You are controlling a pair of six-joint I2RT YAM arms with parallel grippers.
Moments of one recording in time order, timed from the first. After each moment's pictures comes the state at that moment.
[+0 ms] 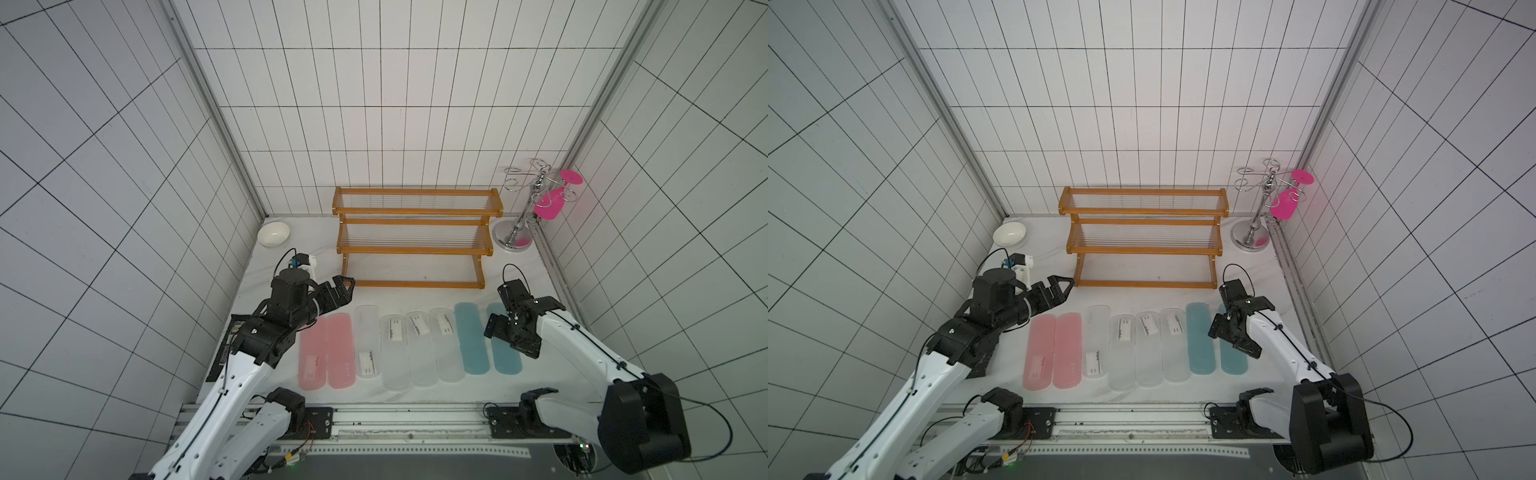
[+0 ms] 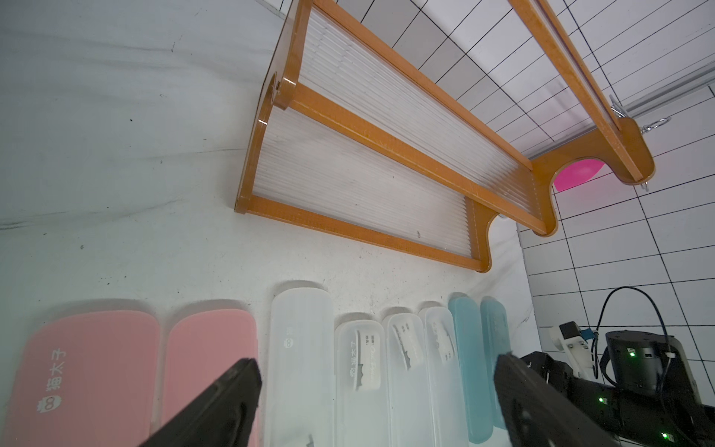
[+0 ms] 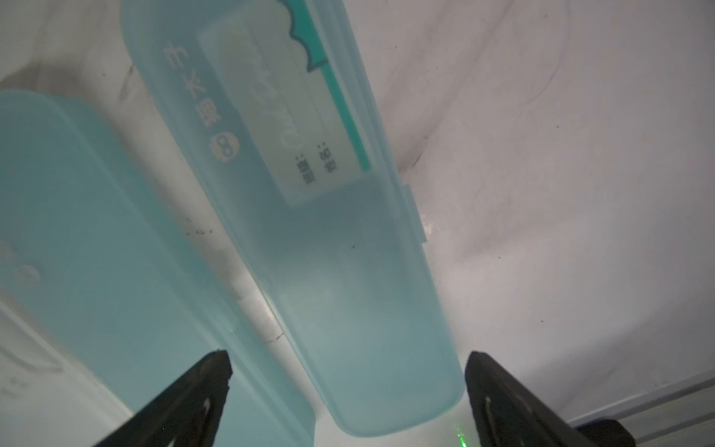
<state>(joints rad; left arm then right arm) -0.35 0.81 0.87 -0.62 0.16 -0.71 0.32 1.19 0.71 -0.96 0.12 0.68</state>
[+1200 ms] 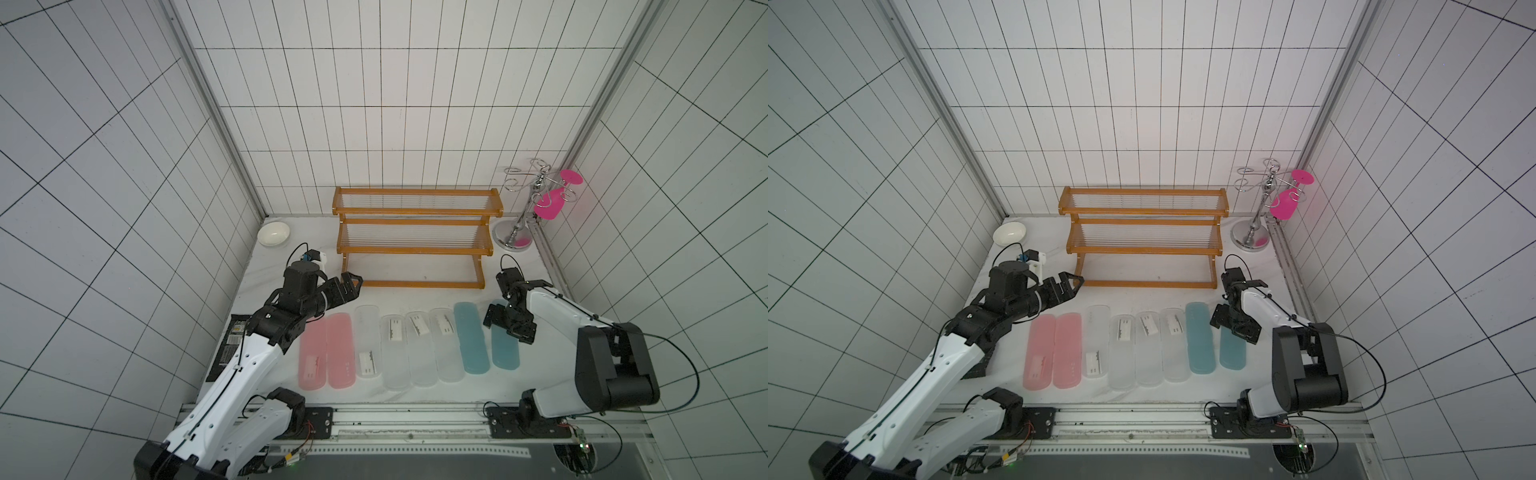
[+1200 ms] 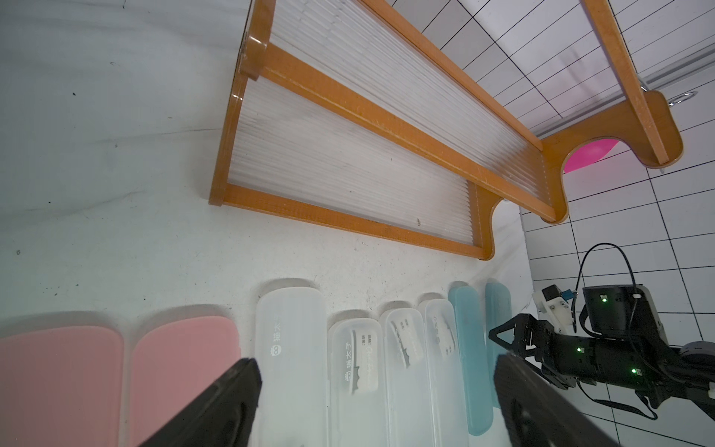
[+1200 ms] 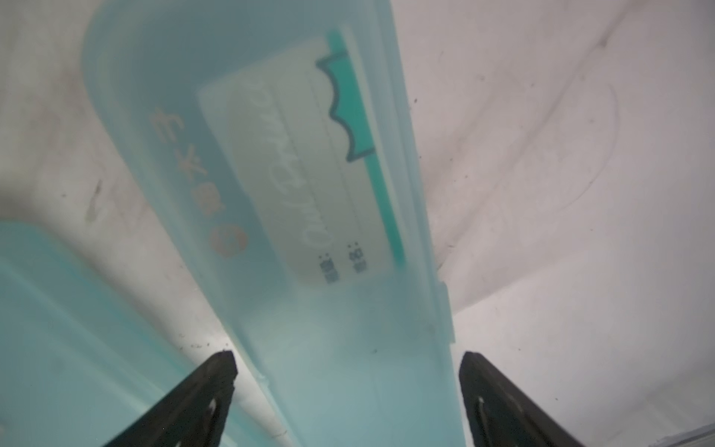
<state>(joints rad) -0.35 0.92 0.86 -0.55 0.21 -0.70 0.23 1.45 0.82 -0.89 0.11 0.58</state>
